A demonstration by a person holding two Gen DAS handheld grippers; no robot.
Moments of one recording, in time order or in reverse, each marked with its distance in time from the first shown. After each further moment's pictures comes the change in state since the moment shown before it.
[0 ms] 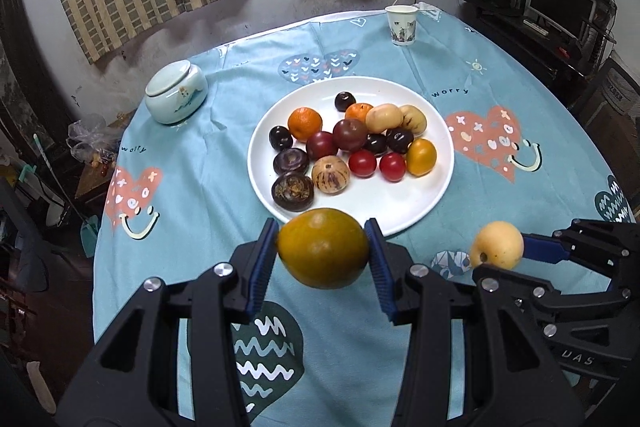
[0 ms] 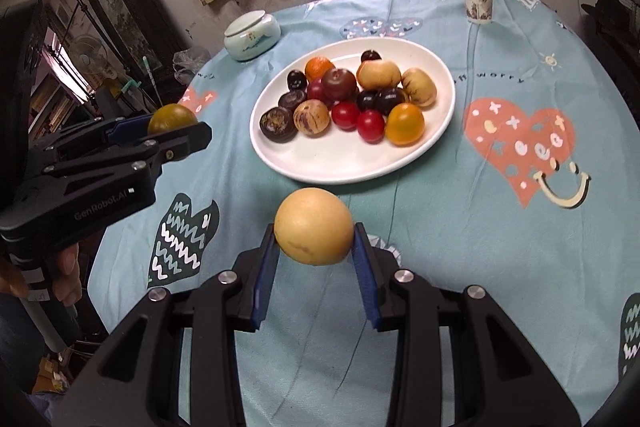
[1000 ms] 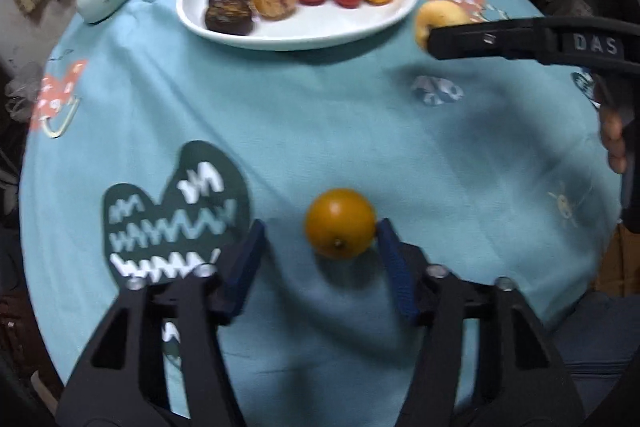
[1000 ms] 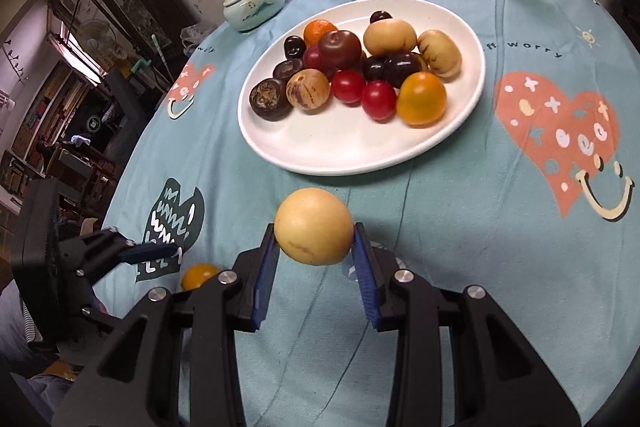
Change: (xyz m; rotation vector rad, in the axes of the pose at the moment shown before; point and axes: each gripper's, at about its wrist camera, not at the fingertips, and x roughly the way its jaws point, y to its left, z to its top) left arm 0.048 -0.002 -0.106 0.096 0.281 -0.243; right arm 0.050 -0.018 0.009 -0.002 0.120 0.079
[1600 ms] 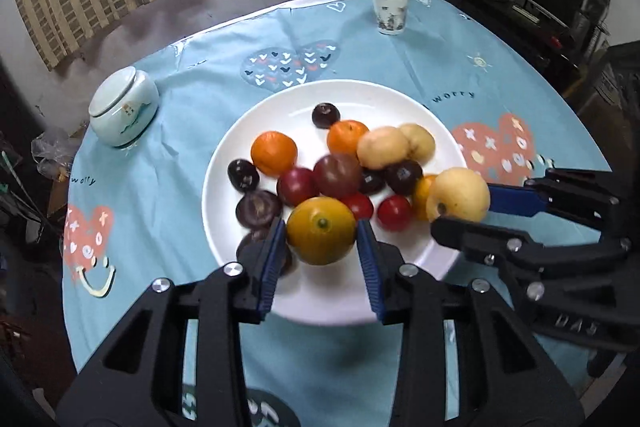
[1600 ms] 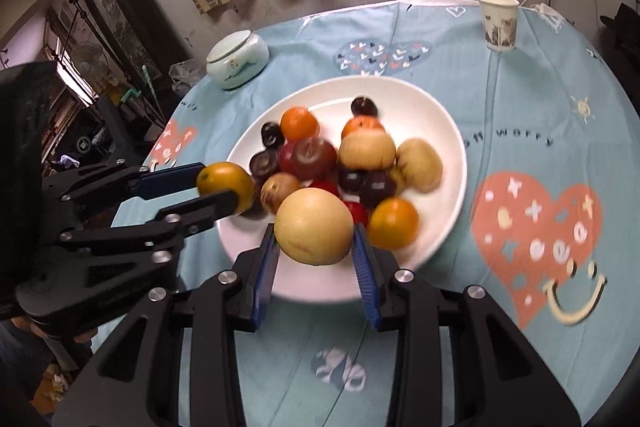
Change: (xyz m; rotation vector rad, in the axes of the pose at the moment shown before) left arm -0.008 0.020 0.173 -0.053 -0.202 0.145; right arm -0.003 -0.016 0.078 -0.013 -0.125 -0.056
